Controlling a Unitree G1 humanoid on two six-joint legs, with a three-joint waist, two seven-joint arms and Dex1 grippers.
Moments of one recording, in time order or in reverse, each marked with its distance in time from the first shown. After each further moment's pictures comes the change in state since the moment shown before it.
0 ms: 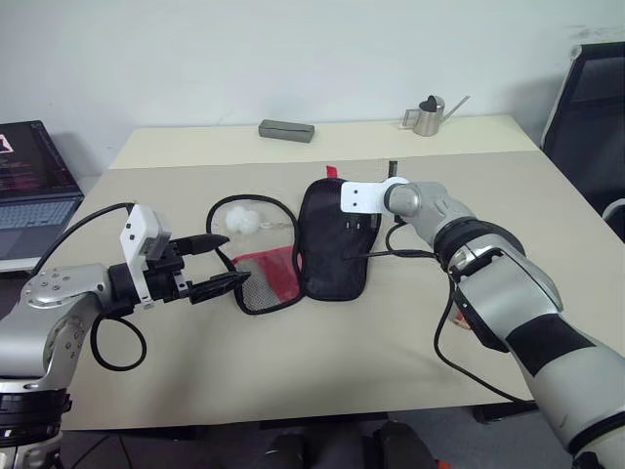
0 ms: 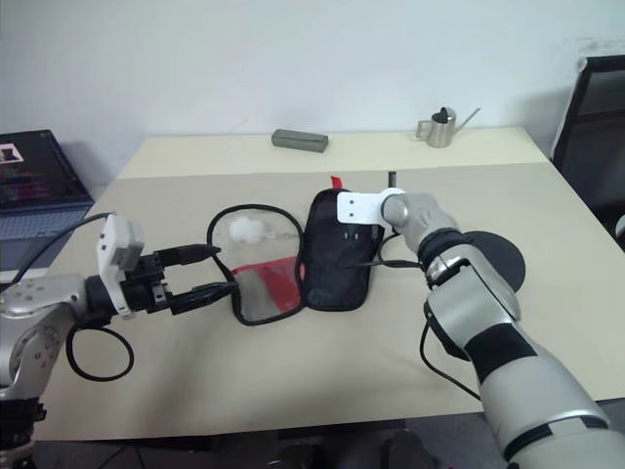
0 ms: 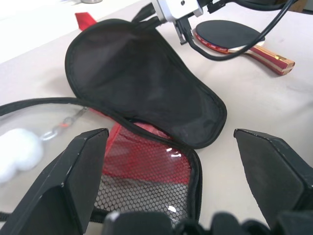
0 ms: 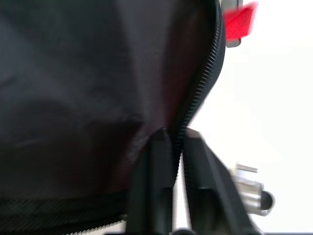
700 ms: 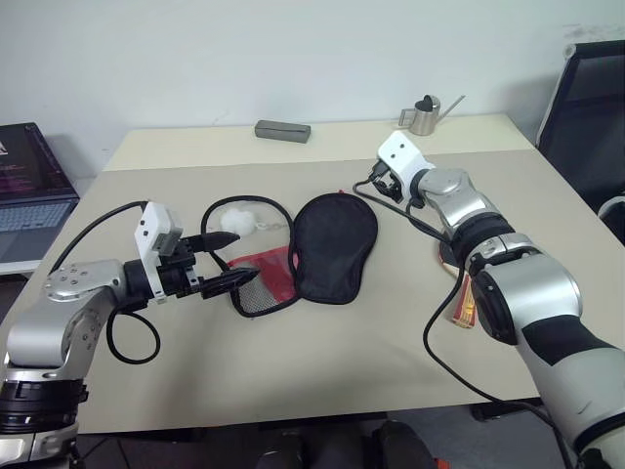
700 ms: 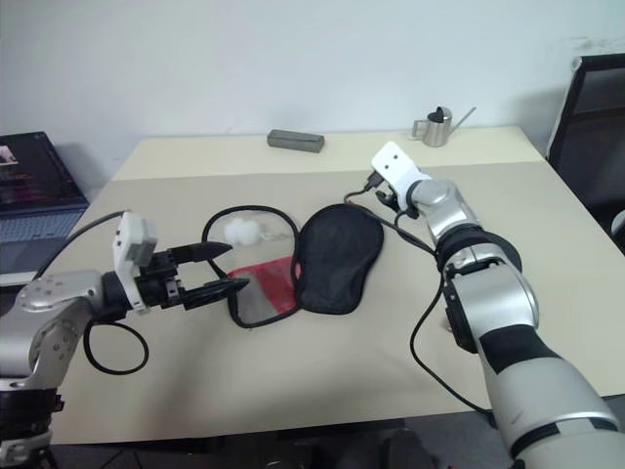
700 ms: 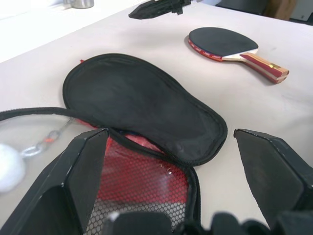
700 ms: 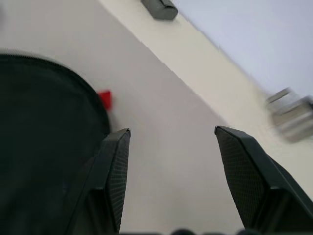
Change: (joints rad) left arm -0.058 -0.047 -0.049 0.045 0.010 -0.009 -0.012; right arm 0.058 -0.072 -0.401 -0.087 0.395 0.205 0.101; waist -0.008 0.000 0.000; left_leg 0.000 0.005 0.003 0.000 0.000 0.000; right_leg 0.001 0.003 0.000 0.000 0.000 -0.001
